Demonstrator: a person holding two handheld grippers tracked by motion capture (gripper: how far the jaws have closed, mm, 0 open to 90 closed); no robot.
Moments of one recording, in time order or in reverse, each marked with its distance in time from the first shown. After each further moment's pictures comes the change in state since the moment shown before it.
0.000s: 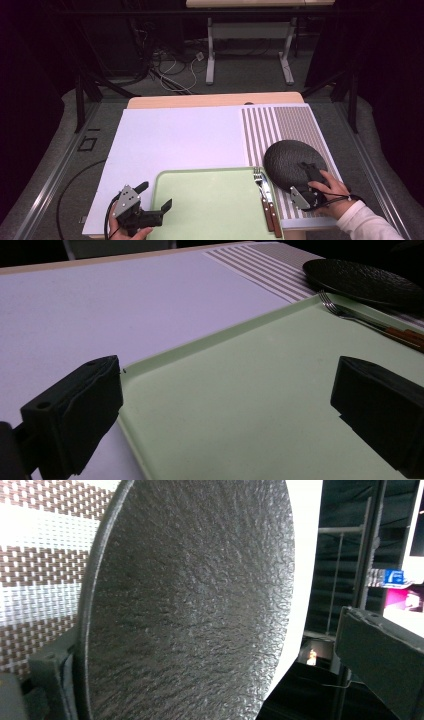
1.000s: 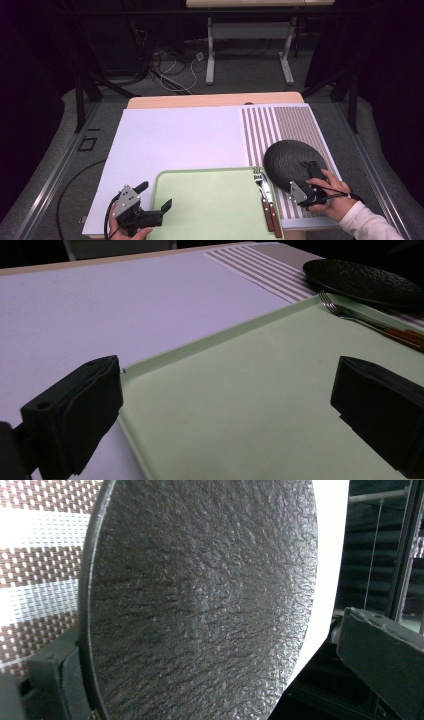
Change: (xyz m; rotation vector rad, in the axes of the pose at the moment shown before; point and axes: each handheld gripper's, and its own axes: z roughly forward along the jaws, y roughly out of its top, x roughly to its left) left arm 0.000 0.000 0.000 -0.001 0.000 0.003; right arm -0.010 0.003 0.000 0.094 0.119 0.098
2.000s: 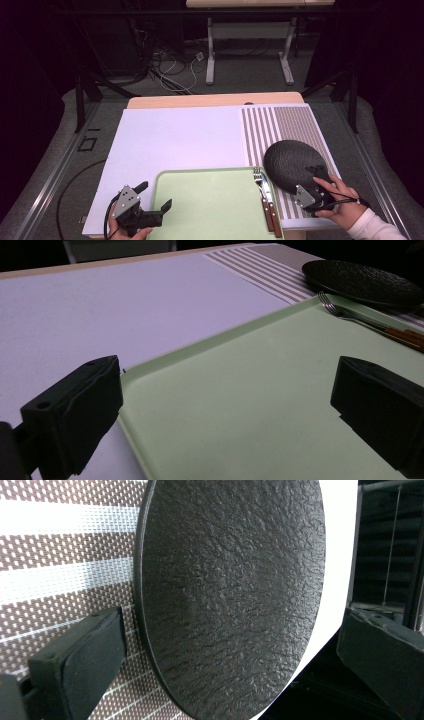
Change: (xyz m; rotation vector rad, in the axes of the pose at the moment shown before) left arm 0.000 0.000 -0.001 -0.004 0.000 0.008; right arm 0.004 -0.007 -0.020 -0.031 0.026 0.055
